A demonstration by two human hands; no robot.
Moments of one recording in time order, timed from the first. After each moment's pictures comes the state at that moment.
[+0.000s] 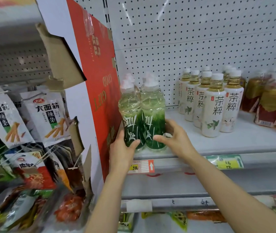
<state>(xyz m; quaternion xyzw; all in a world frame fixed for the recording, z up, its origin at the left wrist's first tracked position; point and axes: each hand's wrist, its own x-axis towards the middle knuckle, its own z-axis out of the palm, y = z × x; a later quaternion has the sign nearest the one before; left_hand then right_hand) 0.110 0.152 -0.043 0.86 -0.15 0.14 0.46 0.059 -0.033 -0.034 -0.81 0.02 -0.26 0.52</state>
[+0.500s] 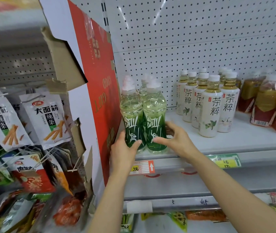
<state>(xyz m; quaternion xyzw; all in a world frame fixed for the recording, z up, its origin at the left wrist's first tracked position) 0.112 0.149 -0.046 0.87 -0.14 0.16 0.45 0.055 -0.038 -0.032 -0.82 0.03 -0.23 0.52</state>
